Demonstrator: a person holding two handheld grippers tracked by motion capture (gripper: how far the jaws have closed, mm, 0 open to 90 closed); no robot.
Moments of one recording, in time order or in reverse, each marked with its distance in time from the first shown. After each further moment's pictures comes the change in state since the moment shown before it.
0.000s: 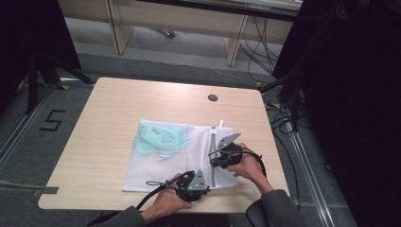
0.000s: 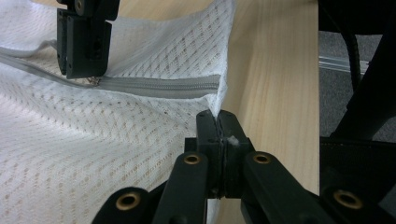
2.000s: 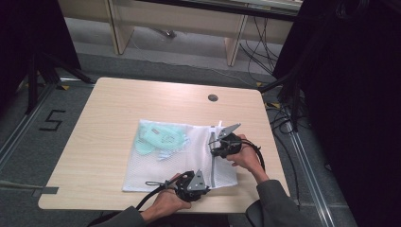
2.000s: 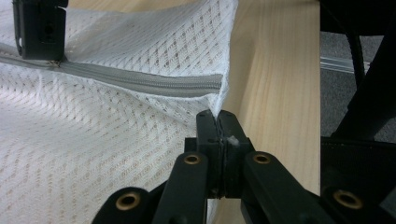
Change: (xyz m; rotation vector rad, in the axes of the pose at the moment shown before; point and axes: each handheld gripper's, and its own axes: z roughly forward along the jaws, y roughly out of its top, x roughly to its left) left arm 0.000 -0.001 0.000 -0.001 0.009 -0.008; right arm -0.031 0.011 0.005 -0.008 -0.045 0.052
